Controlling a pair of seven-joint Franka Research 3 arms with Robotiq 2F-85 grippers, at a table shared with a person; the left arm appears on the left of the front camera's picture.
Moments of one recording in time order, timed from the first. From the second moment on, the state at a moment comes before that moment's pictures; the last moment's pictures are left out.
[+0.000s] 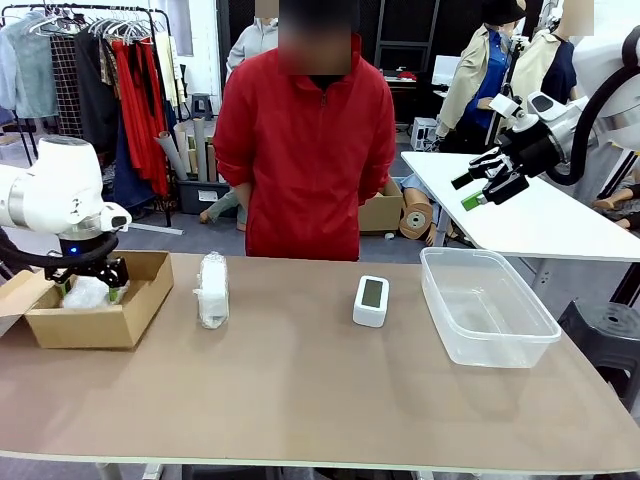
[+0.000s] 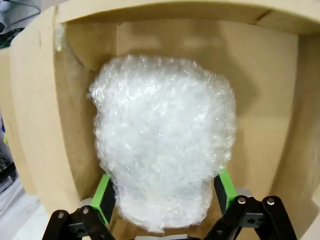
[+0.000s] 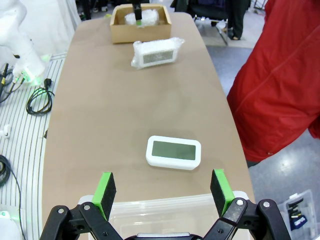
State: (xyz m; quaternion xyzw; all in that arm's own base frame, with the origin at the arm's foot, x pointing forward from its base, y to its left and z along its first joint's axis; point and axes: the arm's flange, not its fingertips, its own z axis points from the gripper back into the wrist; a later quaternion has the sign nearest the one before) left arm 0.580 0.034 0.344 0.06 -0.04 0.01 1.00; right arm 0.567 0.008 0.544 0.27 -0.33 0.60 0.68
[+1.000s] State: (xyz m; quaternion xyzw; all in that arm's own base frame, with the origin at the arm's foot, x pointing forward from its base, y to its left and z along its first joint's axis) left arm 0.574 0.017 0.411 -0.02 -0.07 0.01 1.00; right arm 0.567 0.008 0.544 0.27 -0.33 0.60 0.68
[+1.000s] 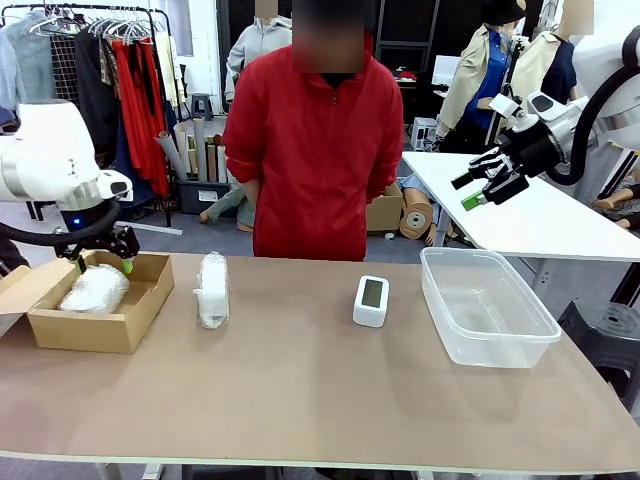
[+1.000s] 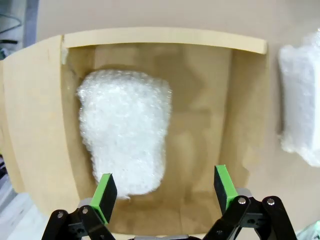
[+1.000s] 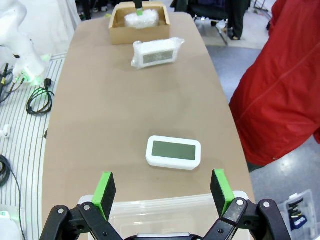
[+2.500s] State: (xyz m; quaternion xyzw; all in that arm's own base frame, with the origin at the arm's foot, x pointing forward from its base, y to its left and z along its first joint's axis) left arm 0.566 0.016 0.433 -0.05 -0.07 -0.03 1.00; right arm 0.567 0.008 0.544 0.27 -0.33 0.60 0.68
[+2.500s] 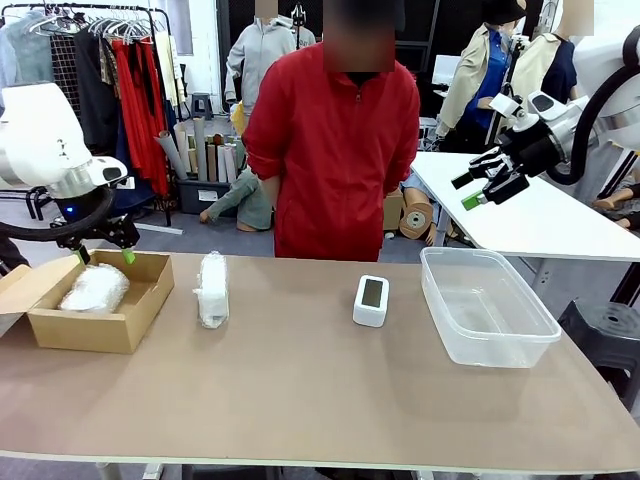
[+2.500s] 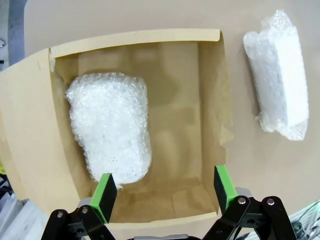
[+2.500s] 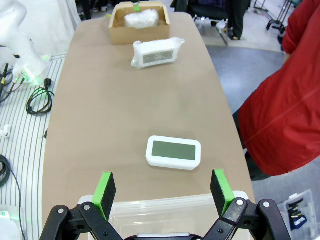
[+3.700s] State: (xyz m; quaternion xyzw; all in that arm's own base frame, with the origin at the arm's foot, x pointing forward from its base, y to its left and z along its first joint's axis) left arm 0.532 -0.026 0.573 -0.10 -0.14 -0.45 0.88; right arm 0.567 0.008 0.544 0.27 -0.33 0.60 0.68
